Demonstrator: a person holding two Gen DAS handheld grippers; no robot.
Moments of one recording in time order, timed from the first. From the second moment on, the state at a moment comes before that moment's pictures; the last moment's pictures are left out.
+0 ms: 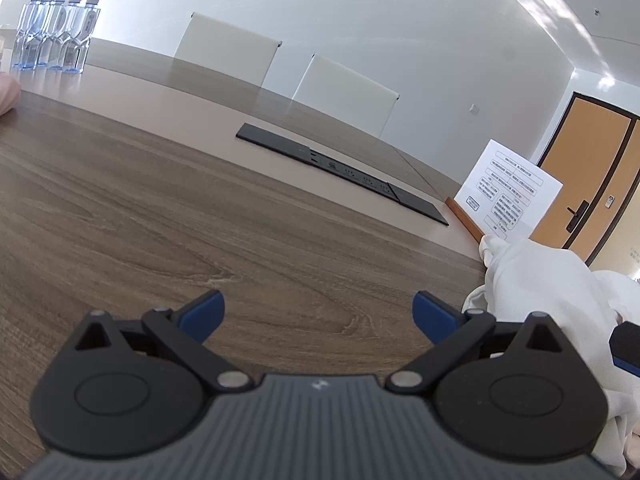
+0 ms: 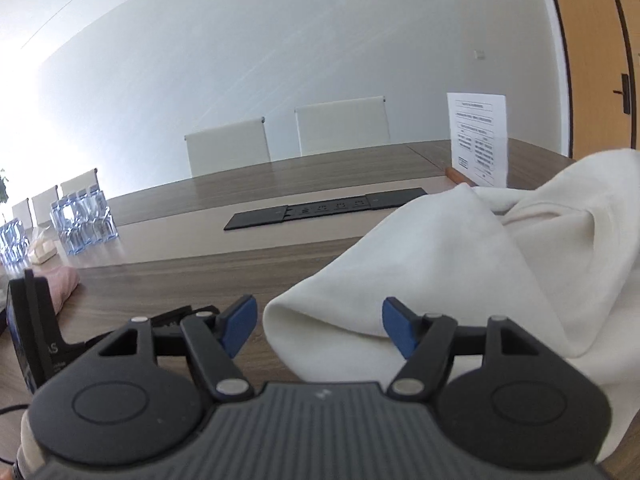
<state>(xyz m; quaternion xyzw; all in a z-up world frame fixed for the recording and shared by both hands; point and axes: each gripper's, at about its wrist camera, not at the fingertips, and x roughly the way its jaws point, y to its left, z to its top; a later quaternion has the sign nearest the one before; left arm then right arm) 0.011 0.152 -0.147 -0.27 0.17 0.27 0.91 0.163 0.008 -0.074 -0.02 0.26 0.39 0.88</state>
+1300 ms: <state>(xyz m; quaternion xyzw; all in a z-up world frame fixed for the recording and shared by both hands) 0.020 0.144 -0.146 -0.28 0.19 0.21 0.92 0.197 -0.021 -0.096 -0.07 0.12 0.23 0.96</state>
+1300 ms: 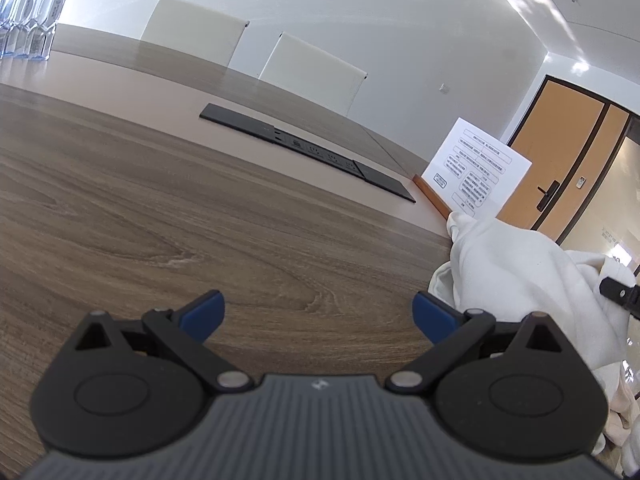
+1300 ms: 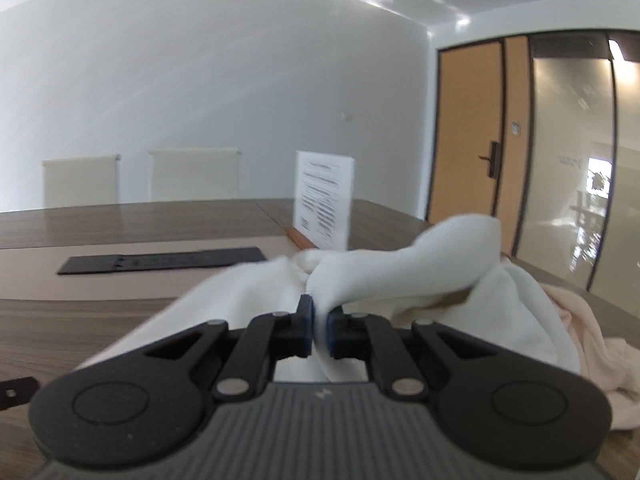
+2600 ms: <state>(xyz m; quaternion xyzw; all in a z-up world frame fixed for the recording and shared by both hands) 0.010 0.145 -0.137 -0.29 0.13 0.18 0.93 0.162 0.038 -0.174 -0.07 0.30 0.37 0.87</state>
